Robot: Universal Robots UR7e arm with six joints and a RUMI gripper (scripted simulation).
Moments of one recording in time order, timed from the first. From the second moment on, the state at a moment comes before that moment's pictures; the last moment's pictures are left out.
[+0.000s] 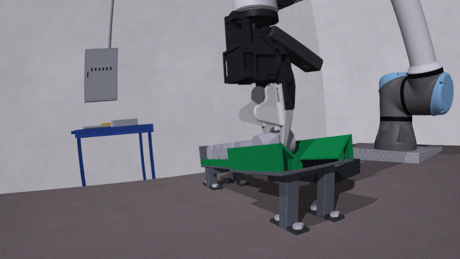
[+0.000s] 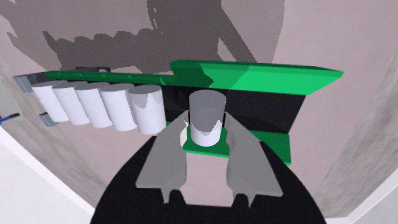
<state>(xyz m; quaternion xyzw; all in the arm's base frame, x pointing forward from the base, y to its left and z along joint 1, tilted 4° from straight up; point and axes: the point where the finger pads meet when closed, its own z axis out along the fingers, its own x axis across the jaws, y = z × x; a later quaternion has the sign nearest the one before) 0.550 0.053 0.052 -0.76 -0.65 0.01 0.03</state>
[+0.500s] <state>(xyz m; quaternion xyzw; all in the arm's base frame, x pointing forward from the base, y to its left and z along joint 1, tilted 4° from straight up) 0.550 0.054 0.045 -0.76 -0.65 0.01 0.03</state>
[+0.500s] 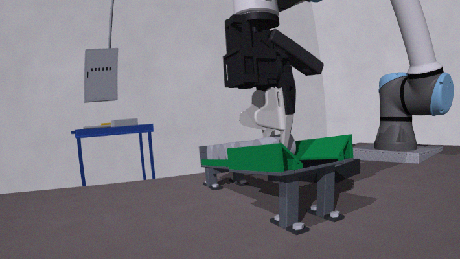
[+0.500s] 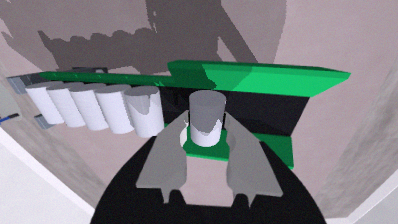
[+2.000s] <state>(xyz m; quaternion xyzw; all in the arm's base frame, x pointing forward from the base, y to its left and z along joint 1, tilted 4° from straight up) 0.550 0.054 0.045 -0.76 -0.65 0.01 0.03</state>
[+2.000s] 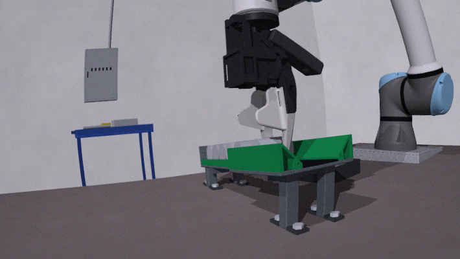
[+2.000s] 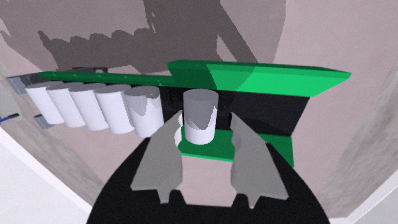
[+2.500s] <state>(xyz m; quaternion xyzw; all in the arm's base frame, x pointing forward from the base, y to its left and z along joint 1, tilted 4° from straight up) 0.550 0.054 0.046 -0.76 -0.65 0.01 0.03</state>
